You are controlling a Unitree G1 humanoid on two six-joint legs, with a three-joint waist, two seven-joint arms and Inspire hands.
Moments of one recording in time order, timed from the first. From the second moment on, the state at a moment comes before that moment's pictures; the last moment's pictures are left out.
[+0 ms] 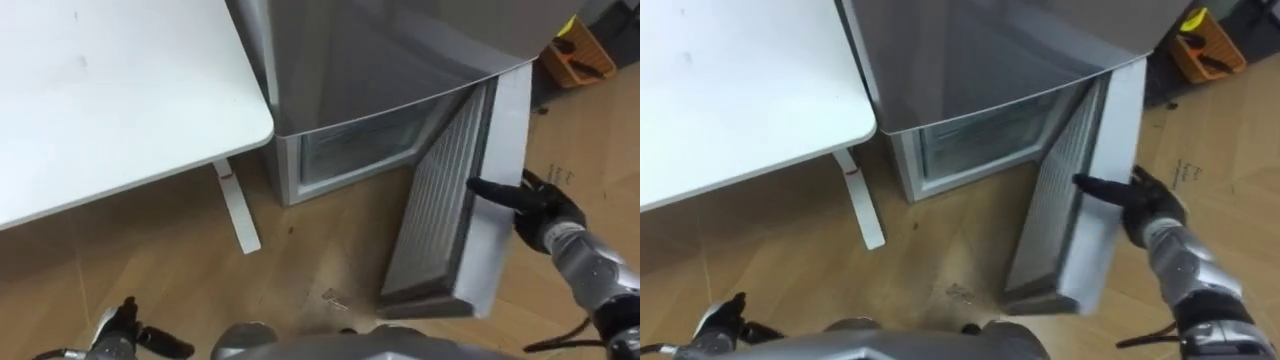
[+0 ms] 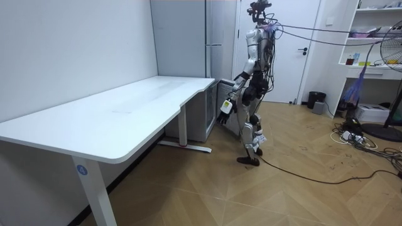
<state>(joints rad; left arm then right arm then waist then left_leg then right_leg) 0.18 0.31 0.07 0.89 0.27 0.17 0.06 -0.08 -0.45 0.13 0.73 0.83 0.14 0.07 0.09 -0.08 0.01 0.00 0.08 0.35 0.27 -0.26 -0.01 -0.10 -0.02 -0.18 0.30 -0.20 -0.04</state>
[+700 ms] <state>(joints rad) 0.13 0.30 -0.13 1.00 0.26 0.24 0.09 -0.22 -0.32 0.58 0.21 1.08 0.18 0.52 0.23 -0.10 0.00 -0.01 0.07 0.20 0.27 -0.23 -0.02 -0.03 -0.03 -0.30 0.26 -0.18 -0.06</state>
